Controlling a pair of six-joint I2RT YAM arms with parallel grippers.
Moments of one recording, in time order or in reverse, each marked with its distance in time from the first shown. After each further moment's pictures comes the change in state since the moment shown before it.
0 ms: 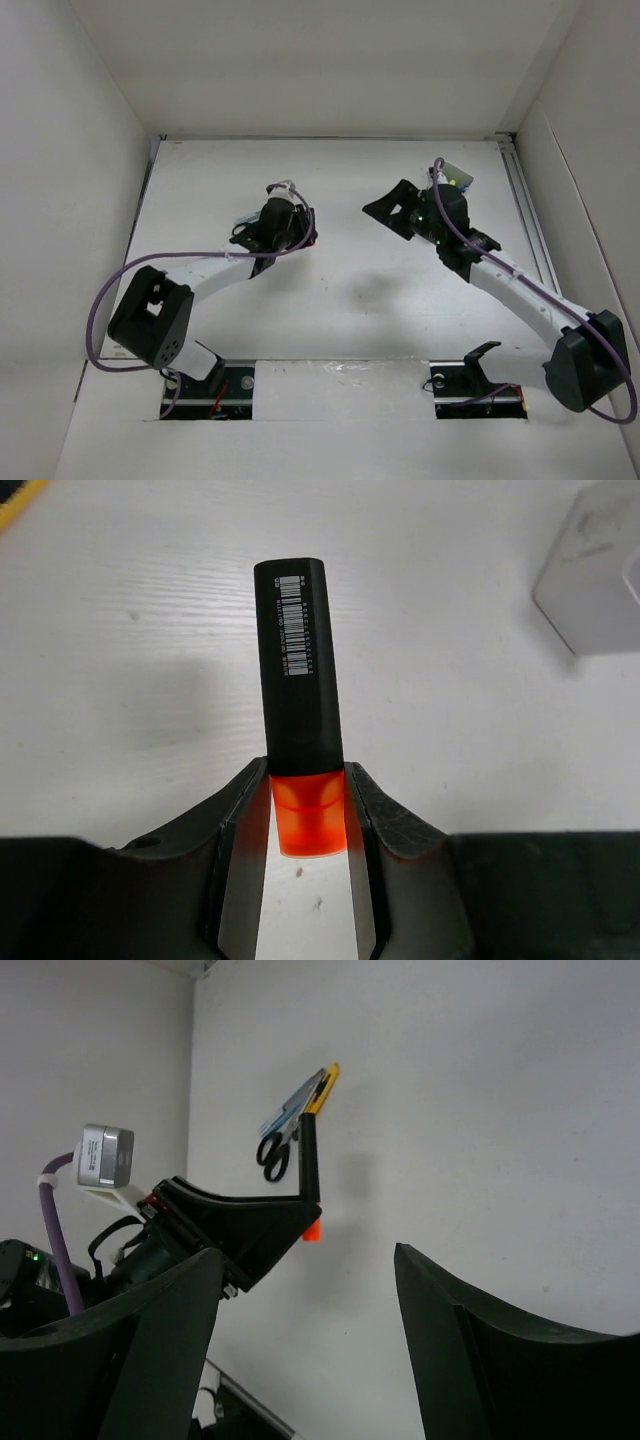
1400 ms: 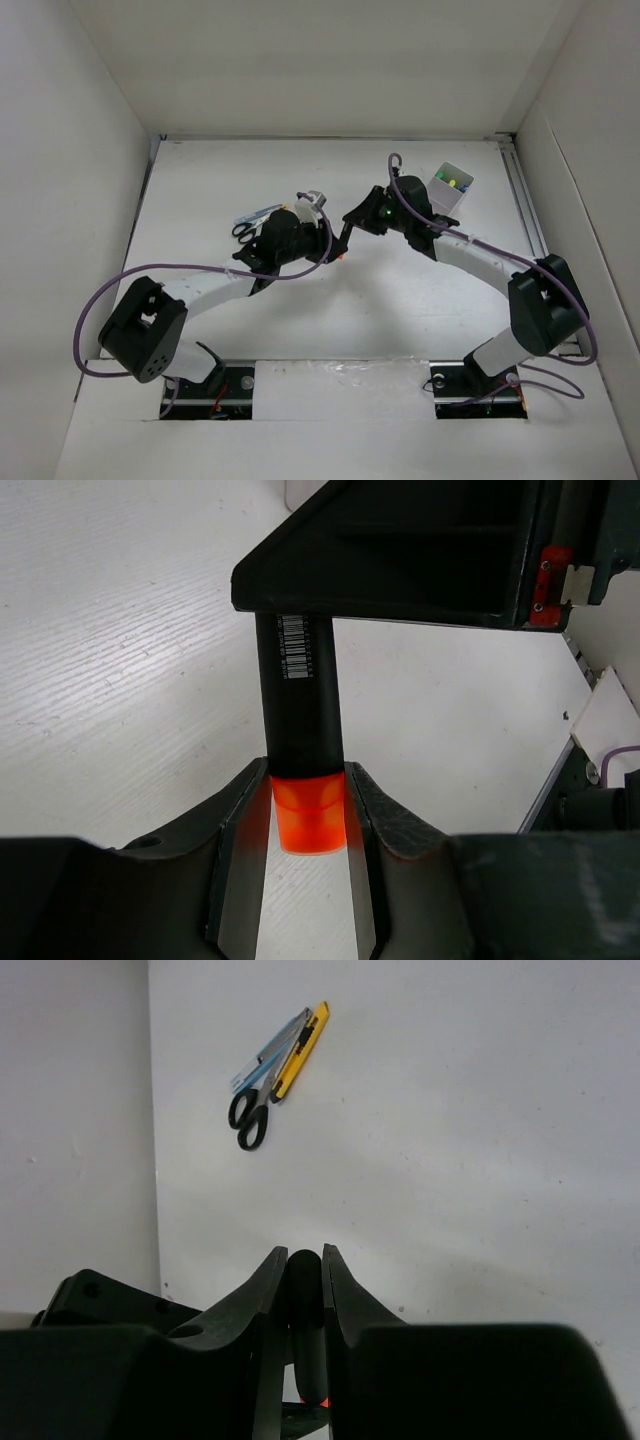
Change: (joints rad) left arm -0.112 -0.084 -0.121 0.269 0.354 0.173; right arm 0.059 0.324 0.126 0.085 -0.112 -0.006
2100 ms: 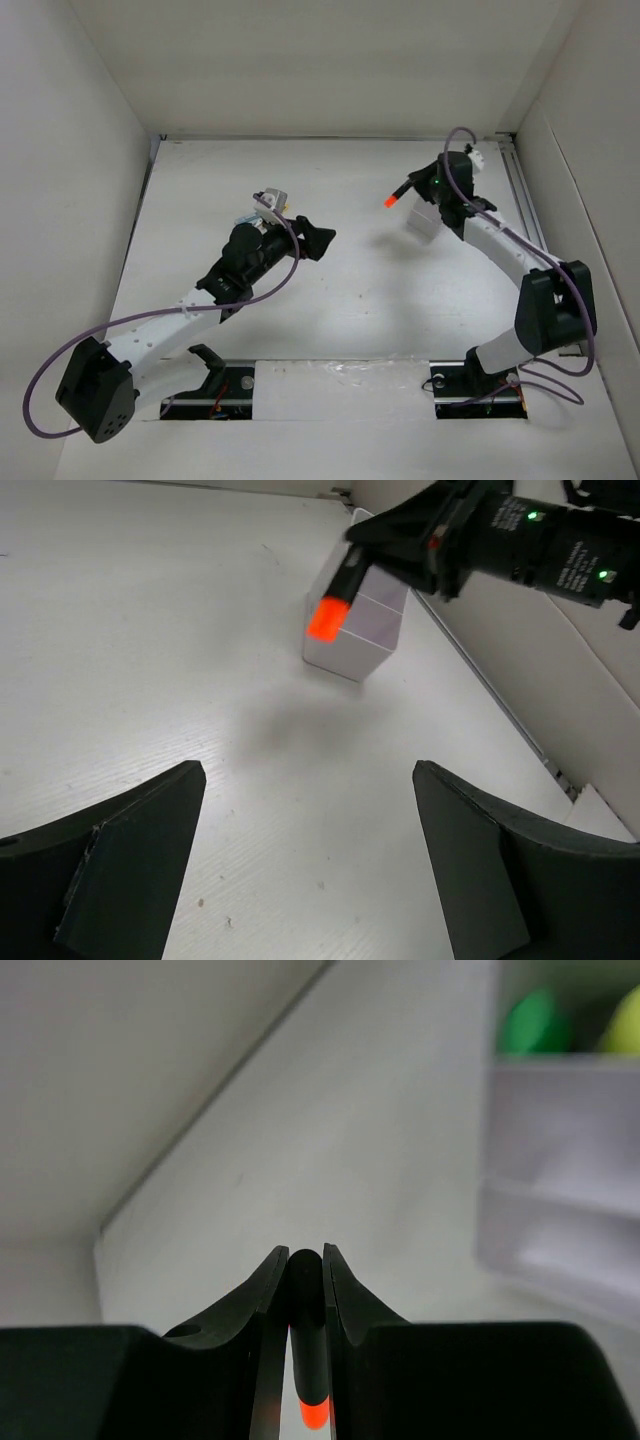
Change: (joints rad) left arm 0.002 -0.369 -0.124 0.055 -0.206 -0.006; right arm -0.238 -0.012 0.068 -0.041 0.301 0.021
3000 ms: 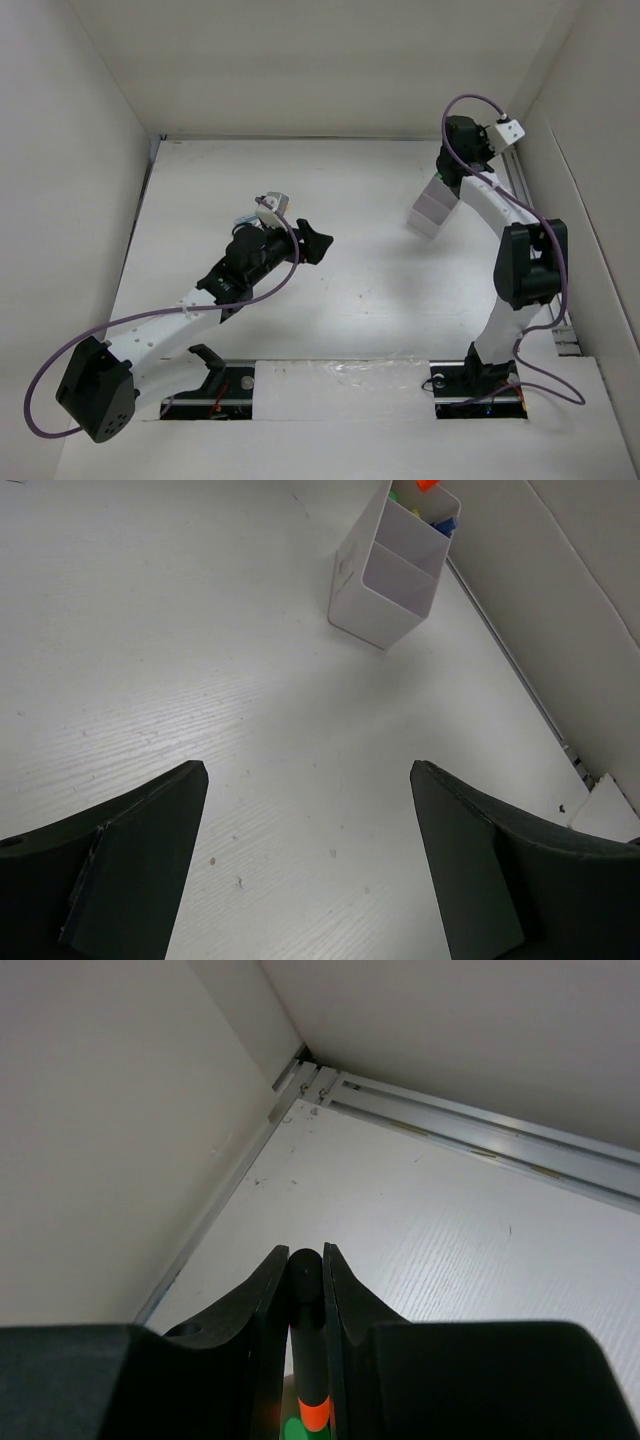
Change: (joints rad) left arm 0.000 -0.007 -0.011 -0.096 -0.038 -0.029; right arm -0.152 0.298 0.387 -0.047 0.923 -0.214
